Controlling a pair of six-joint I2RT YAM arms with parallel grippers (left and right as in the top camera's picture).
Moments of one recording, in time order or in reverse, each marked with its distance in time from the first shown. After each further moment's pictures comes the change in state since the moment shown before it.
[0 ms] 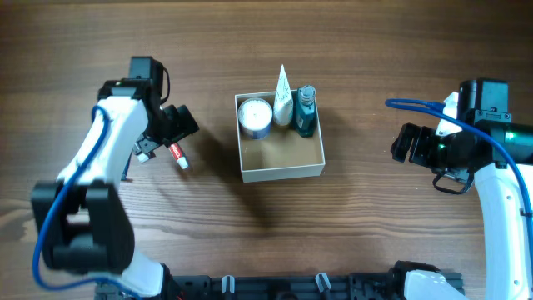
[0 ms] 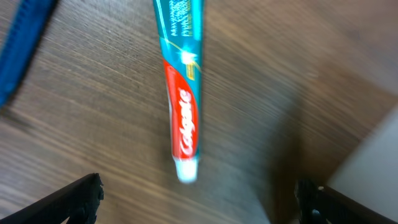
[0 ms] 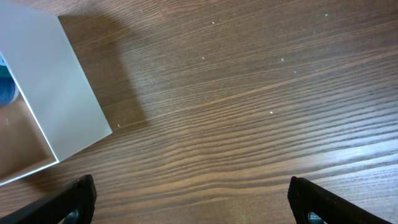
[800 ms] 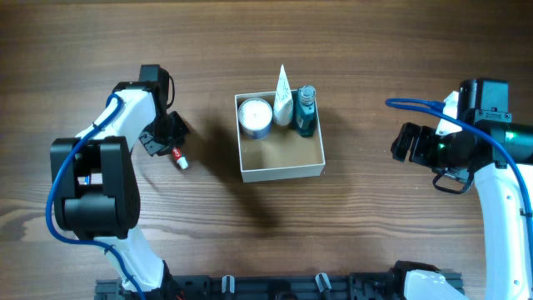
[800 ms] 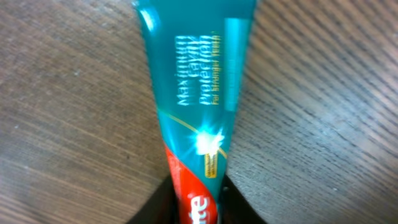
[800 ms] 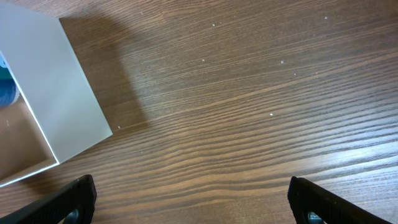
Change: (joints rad) left arm 0.022 0.200 0.000 0.110 -0.027 -0.018; right arm 0.000 0.000 0.000 0.006 0.001 0.000
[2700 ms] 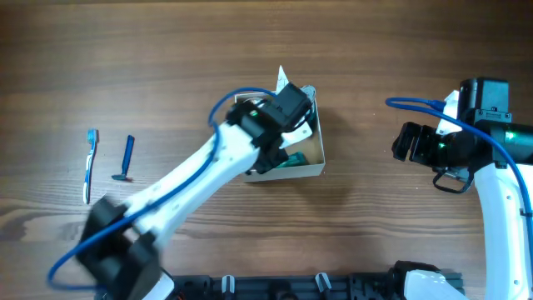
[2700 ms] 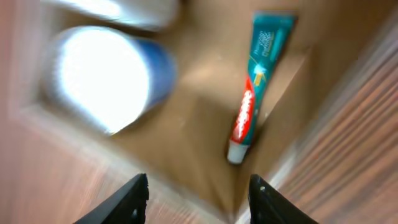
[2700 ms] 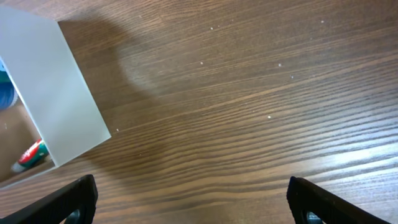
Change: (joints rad) left arm -0.739 -0.305 0.157 -0.163 -0.195 0.917; right arm 0.000 0.000 0.000 0.008 0.009 -0.002
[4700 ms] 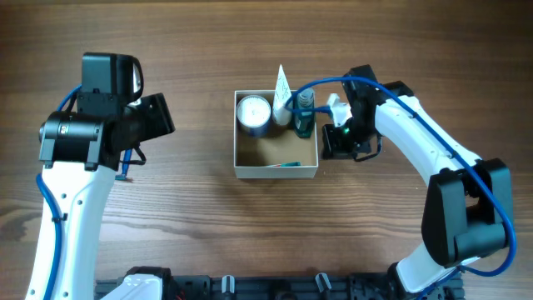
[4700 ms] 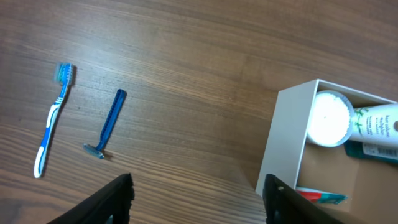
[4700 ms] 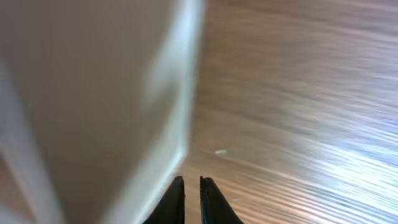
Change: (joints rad) left arm 0.658 -0.356 0.010 -0.116 0.122 -0.660; right arm 0.380 0.541 -0.008 0.275 -0.235 -0.064
